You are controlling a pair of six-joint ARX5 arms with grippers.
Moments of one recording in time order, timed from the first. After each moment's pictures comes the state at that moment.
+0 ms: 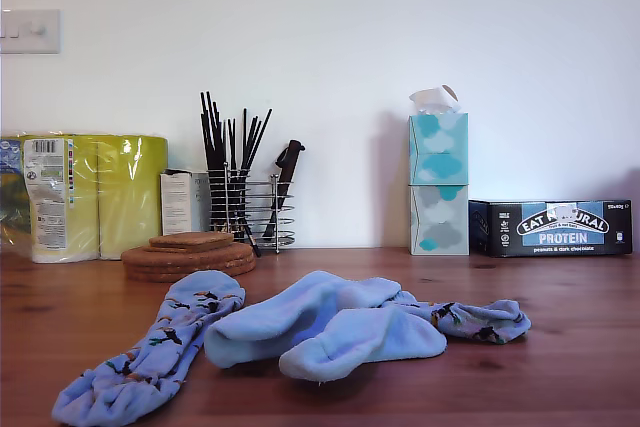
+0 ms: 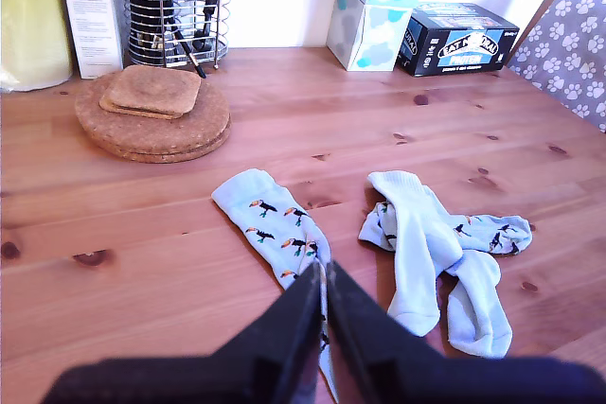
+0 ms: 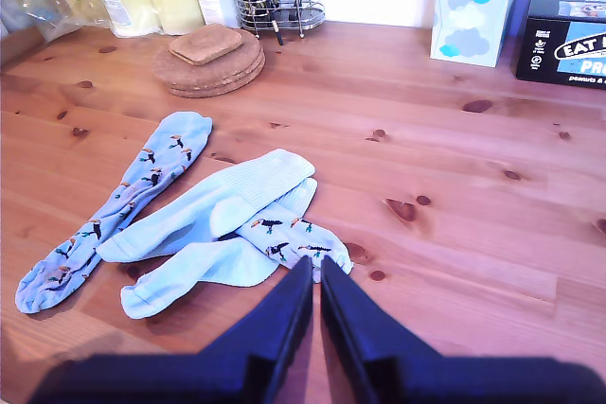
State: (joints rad) left arm 0.00 0.30 0.56 -0.63 0.51 -0.07; right arm 0.19 0.25 0.66 -0.81 -0.23 -0.03
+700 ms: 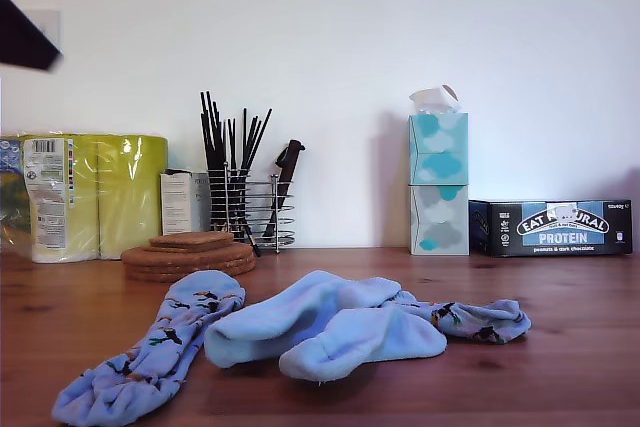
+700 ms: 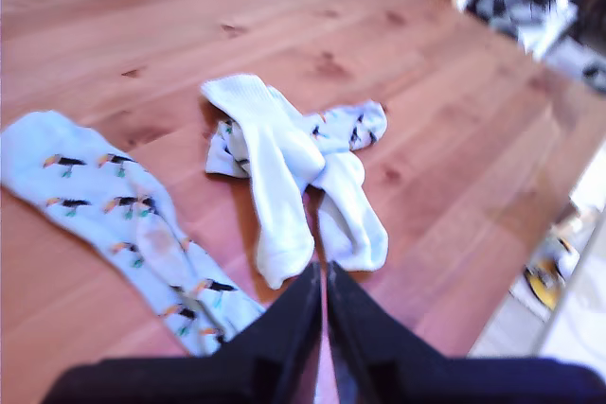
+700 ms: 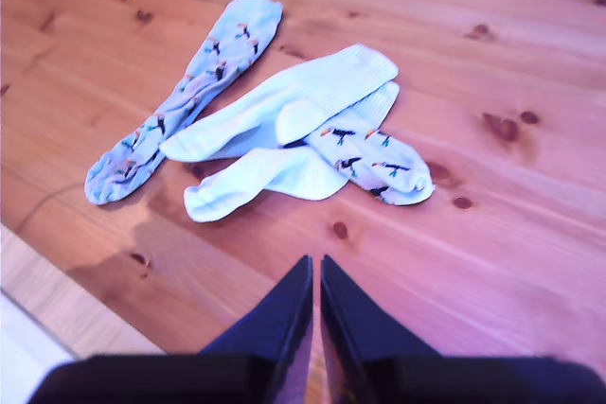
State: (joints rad) left arm -0.30 0.78 0.59 -0.46 0.62 0.09; right arm 0.27 0.47 0.66 -0.84 -0.33 -0.08
